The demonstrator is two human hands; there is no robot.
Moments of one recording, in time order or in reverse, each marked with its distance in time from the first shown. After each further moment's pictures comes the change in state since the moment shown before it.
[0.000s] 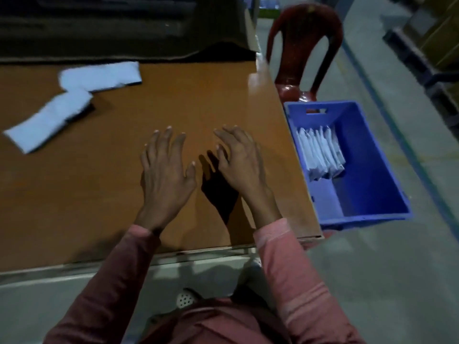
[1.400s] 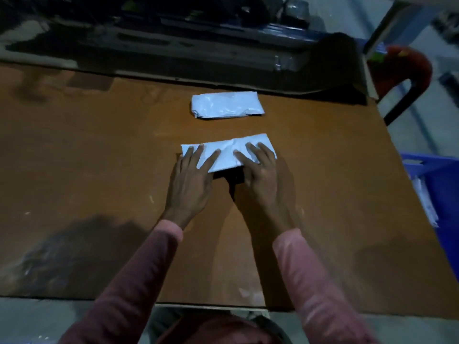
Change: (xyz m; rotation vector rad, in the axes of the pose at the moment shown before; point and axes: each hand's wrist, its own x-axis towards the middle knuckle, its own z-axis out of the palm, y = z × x) left_hand 0.062 -0.331 -0.048 -0.031 -0.036 0.038; right_hand 0.099 -0.196 0.224 0.088 0.140 -0.197
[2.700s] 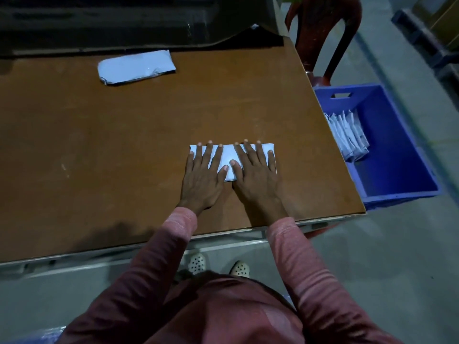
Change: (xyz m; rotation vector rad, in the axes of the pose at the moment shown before) left_hand -0.077 0.223 0.115 0.101 -0.262 0.131; right_hand -0.170 0.116 -0.159 -0.425 -0.348 0.329
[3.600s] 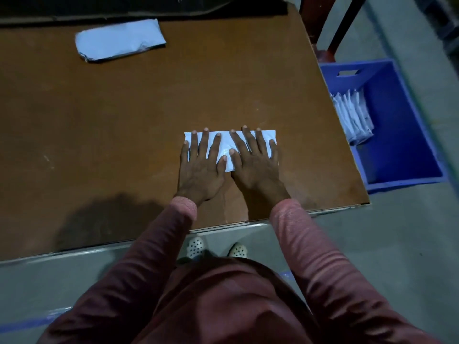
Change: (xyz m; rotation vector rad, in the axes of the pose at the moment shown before) left_hand 0.003 0.002 0.008 0.058 -0.036 -0.027; right_hand 0.012 0.003 0.005 0.023 -0.188 0.034
